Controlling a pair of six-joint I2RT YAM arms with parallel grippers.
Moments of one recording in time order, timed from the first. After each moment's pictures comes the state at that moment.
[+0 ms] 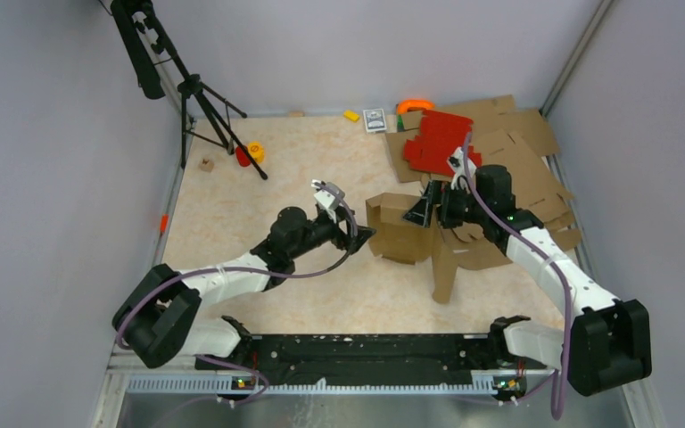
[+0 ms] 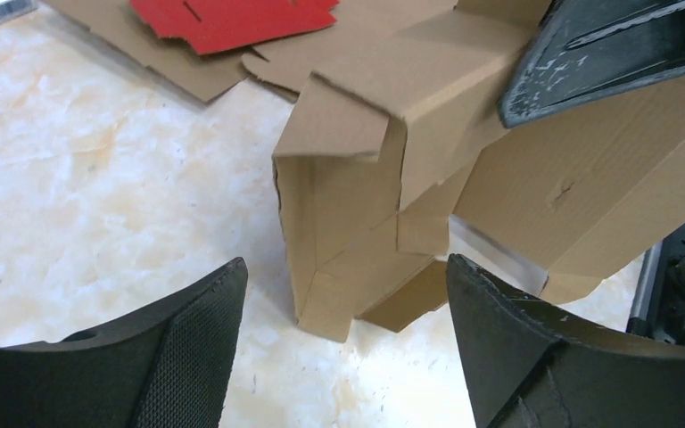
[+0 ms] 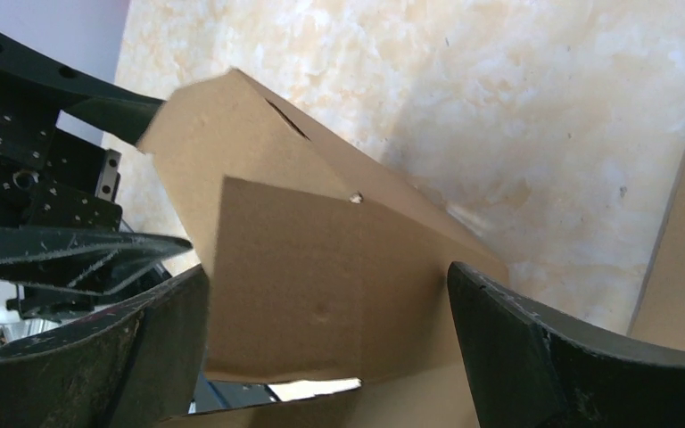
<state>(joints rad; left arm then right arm) -0.70 1.32 0.53 0.69 0.28 -0.23 0.27 1.14 0.79 -0.23 -0.56 0.42</state>
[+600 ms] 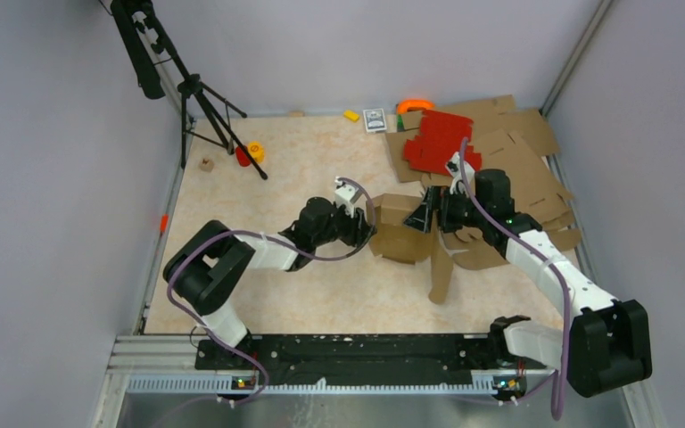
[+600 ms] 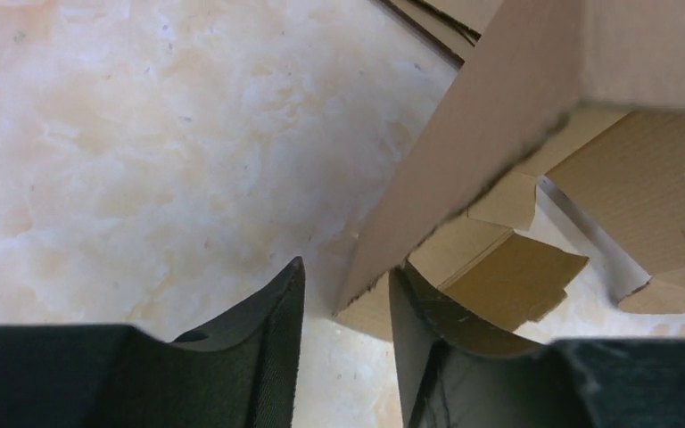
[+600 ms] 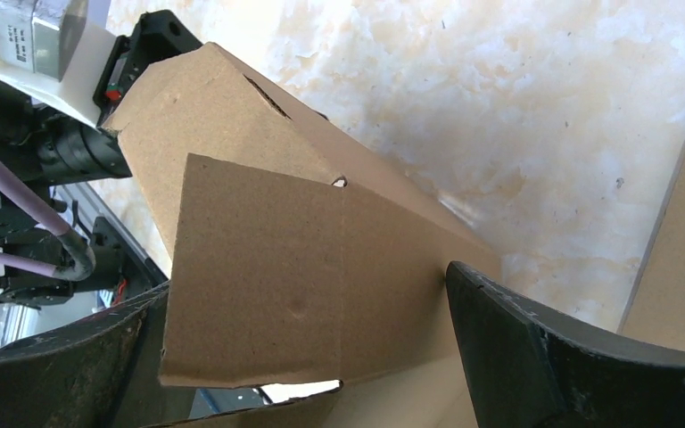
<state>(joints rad) -0.68 1.66 0.65 0.66 0.28 -0.27 0.27 1.14 0.75 -0.22 -0.57 0.37</state>
